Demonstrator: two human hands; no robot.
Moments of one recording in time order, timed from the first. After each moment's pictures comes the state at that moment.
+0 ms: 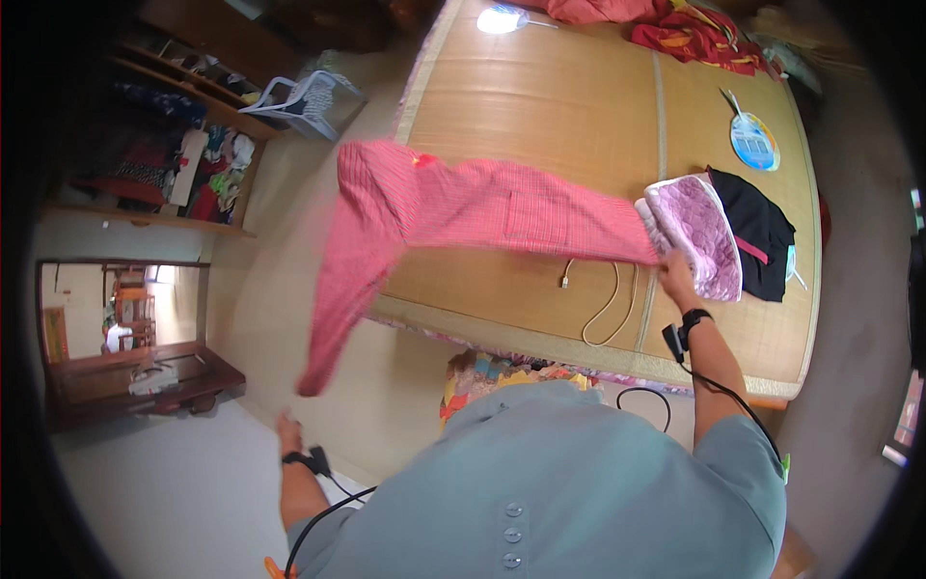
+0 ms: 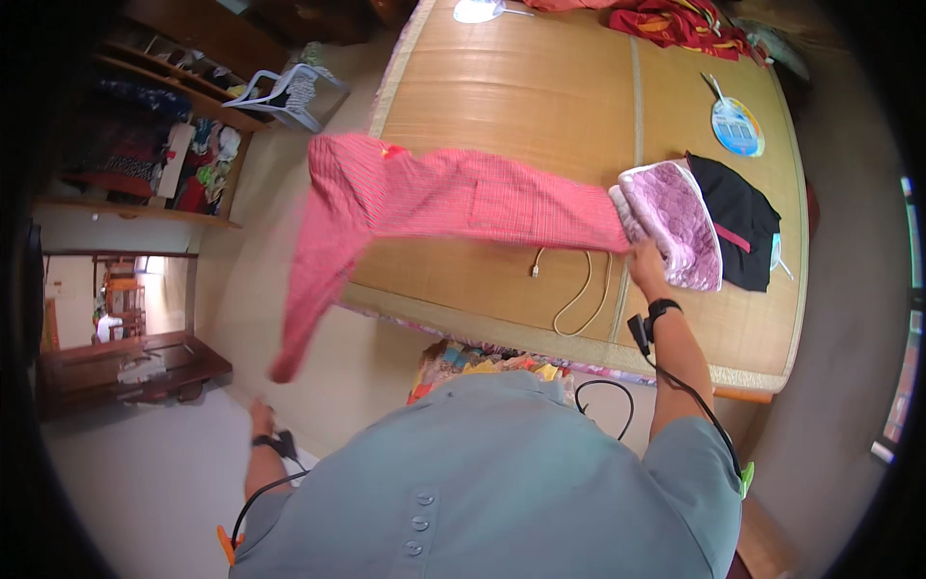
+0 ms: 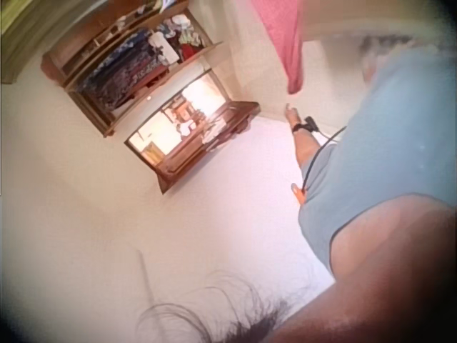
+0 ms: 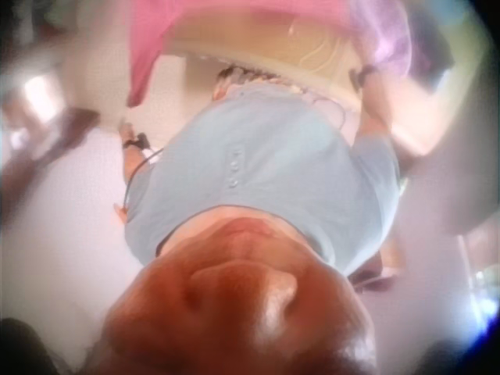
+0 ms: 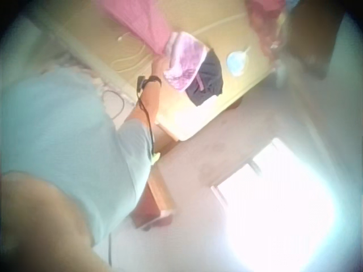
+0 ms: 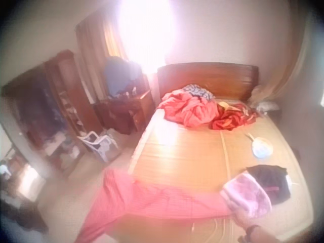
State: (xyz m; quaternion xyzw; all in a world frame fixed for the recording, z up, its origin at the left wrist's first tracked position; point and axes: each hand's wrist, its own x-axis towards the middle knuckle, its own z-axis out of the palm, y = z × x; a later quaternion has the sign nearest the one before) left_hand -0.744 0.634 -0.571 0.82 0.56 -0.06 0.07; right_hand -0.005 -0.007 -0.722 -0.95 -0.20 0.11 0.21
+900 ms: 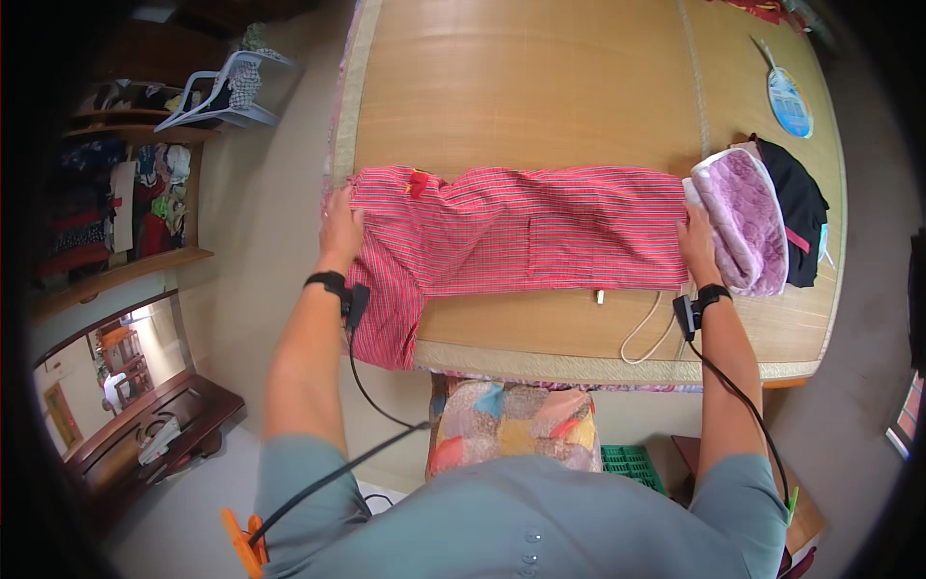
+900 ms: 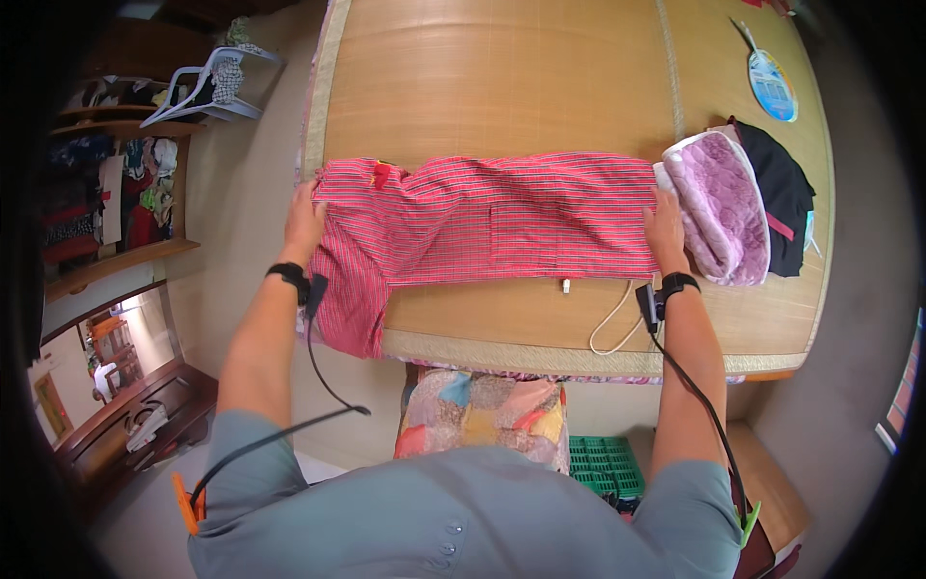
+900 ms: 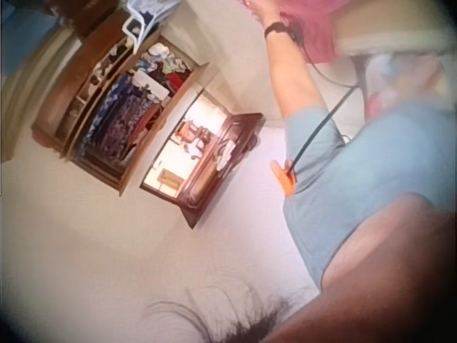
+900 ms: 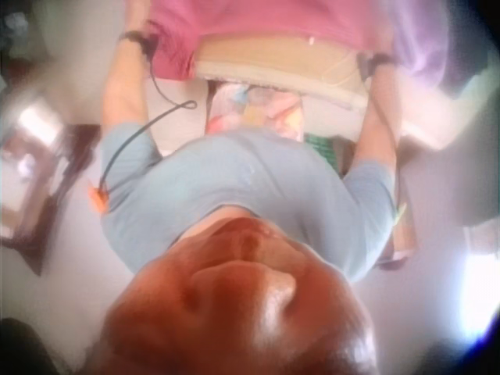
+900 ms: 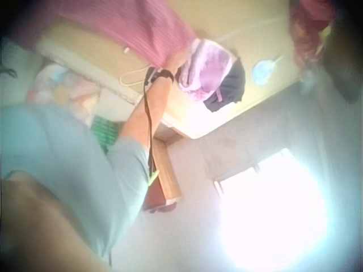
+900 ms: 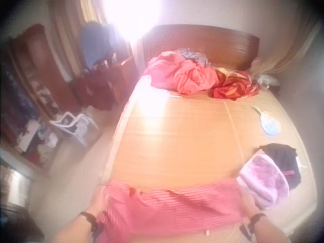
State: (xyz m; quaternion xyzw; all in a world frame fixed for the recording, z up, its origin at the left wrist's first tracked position) left_hand -0.138 0.718 -0.769 0.97 0.21 -0.02 0.15; right_hand 0.062 0.086 -0.831 -0.97 -0.11 0.12 0.20
